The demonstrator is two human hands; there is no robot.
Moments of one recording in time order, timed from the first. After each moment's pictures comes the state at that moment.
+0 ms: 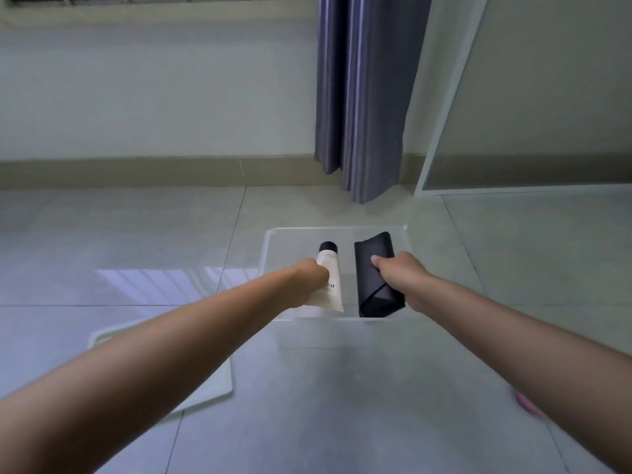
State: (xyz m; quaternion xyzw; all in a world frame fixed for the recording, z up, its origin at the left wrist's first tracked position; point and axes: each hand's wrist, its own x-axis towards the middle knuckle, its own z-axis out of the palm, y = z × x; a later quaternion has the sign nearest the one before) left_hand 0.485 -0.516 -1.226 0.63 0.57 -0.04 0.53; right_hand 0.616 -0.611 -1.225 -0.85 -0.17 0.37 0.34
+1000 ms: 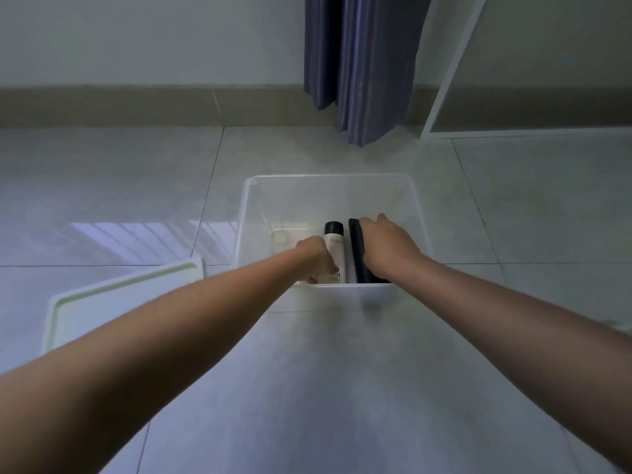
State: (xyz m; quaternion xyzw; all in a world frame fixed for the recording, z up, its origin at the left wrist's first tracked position) left_hand 0.510 -0.520 -1.292 0.70 0.53 -0.17 0.44; right_hand 0.616 -0.596 -1.281 -0.86 -0.48 0.18 -0.01
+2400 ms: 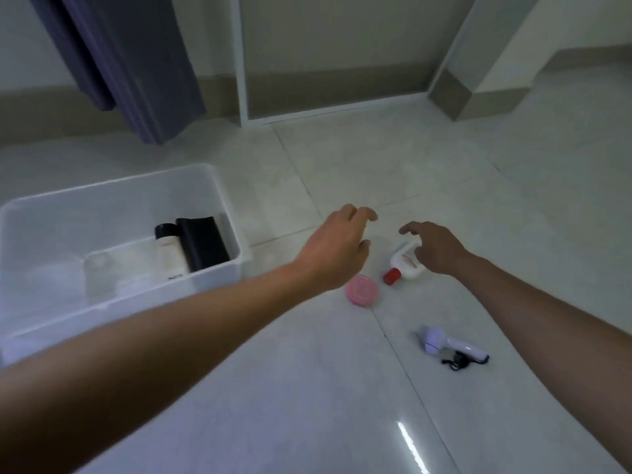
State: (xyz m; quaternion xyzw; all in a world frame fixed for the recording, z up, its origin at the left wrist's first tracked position) left_hand 0.645 -0.733 -1.230 0.93 0.03 0.08 0.36; right_hand 0.808 -0.909 -1.271 -0.95 -0.25 0.19 0.05
